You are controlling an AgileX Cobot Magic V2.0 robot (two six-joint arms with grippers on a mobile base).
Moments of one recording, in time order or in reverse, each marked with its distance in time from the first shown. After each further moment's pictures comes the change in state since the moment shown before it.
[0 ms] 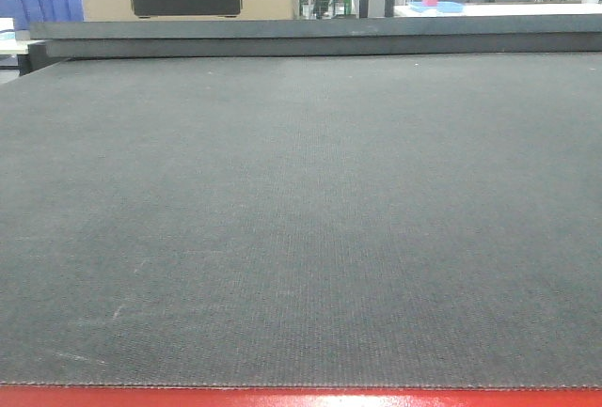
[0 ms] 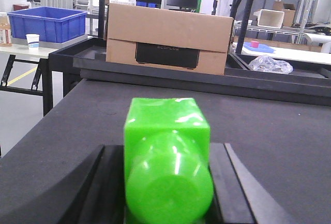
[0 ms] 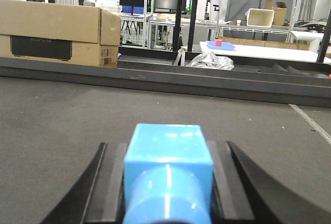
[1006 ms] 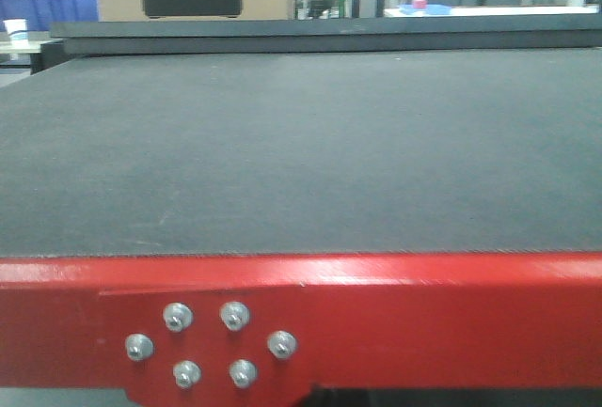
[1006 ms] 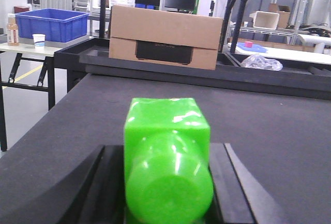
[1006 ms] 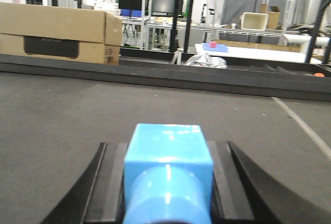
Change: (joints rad) left arm 0.000 0.000 0.000 0.000 0.000 0.000; right arm 0.000 0.000 0.000 0.000 -0.006 -0.002
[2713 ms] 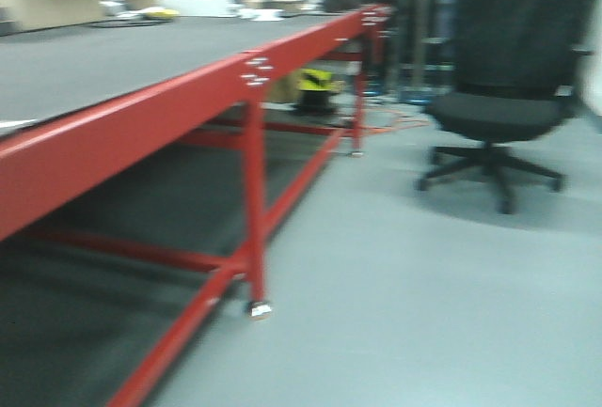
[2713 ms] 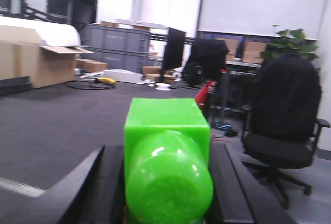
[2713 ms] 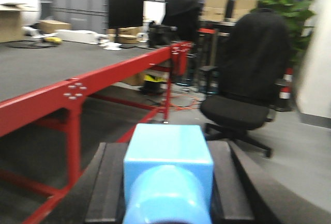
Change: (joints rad) left arm 0.000 -0.160 0.000 0.000 0.002 0.000; right arm 0.000 0.000 0.000 0.000 -0.002 -0.001
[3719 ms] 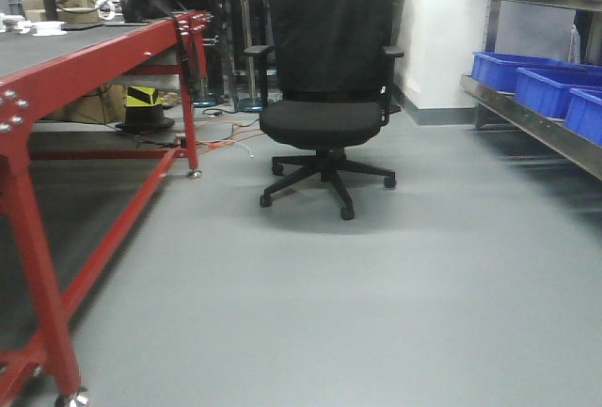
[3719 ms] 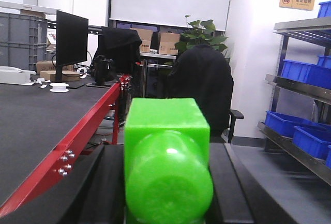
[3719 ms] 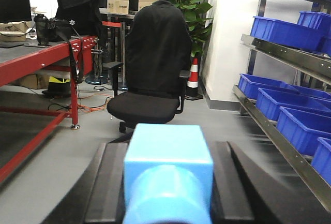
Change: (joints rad) left arm 0.000 0.000 0.000 0.000 0.000 0.000; right arm 0.000 0.000 0.000 0.000 0.000 0.000
